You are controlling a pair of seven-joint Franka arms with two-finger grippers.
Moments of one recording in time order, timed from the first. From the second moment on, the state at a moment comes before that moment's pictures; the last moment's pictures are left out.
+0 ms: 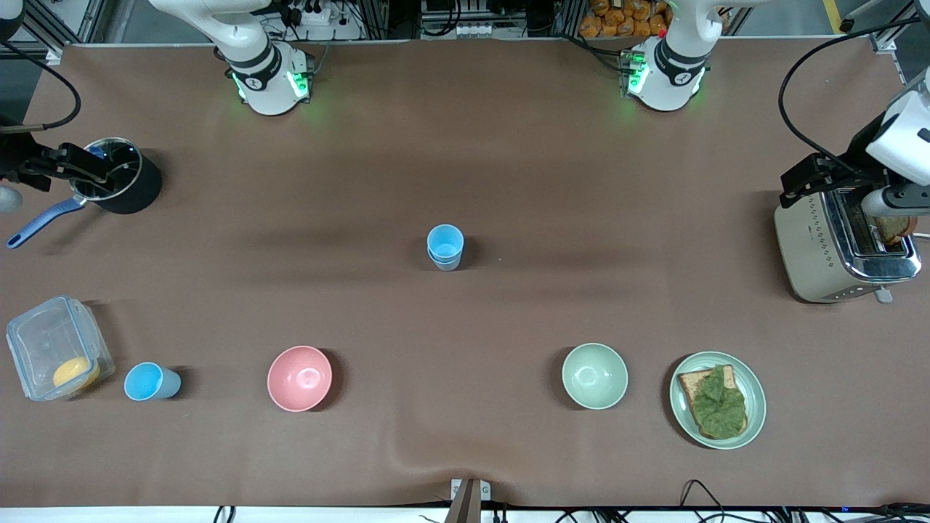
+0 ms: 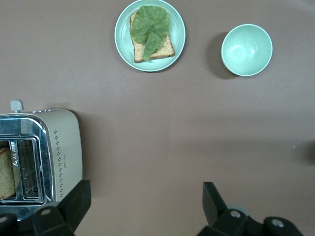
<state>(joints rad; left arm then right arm) -0.04 -0.03 -0.03 -1.65 0.00 1.67 -0.07 0.05 -0.01 -0.11 -1.60 -0.02 1.49 -0.05</state>
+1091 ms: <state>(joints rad) -0.06 -0.04 -0.07 -1.63 0.00 1.62 -0.20 0.05 -0.01 -0.11 -1.60 -0.02 1.49 -0.05</state>
